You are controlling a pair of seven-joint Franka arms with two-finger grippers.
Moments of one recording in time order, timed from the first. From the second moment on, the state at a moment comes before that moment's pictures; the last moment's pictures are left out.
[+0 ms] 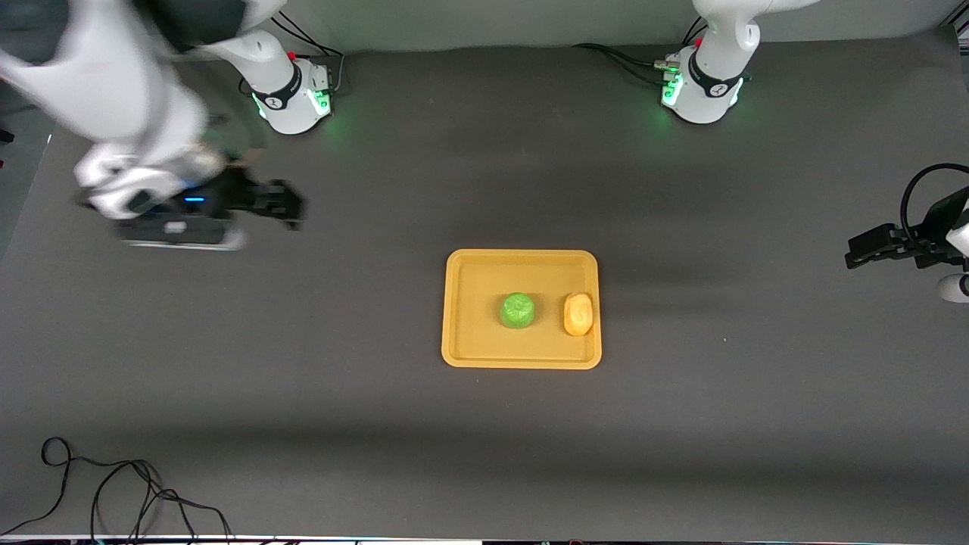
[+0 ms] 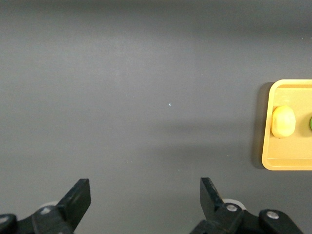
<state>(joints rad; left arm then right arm) 0.12 0.16 -0.10 -1.49 0.01 1.62 0.03 0.40 0.10 -0.13 -1.46 0.01 1.51 0.36</state>
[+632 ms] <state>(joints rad) 0.10 0.16 -0.11 -1.49 0.01 1.58 0.03 0.02 0.02 -0.02 -1.55 0.01 1.51 0.05</state>
